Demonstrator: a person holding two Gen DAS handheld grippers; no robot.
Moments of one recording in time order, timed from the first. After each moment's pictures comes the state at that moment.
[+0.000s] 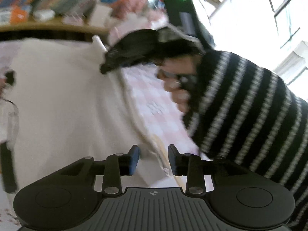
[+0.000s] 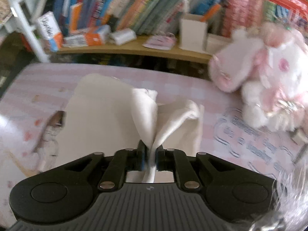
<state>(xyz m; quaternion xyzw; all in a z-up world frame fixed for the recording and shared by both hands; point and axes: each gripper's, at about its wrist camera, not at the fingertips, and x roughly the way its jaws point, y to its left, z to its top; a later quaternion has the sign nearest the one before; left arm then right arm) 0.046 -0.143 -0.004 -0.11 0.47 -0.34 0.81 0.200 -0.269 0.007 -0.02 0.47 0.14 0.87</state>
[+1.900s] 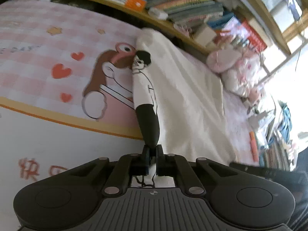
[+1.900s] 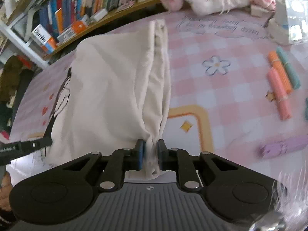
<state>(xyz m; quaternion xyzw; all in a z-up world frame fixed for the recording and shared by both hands) 0.020 0.016 -0.035 -0.20 0.47 -0.15 0.85 0.021 -0.305 -0.035 0.17 0.51 0.12 0.84</state>
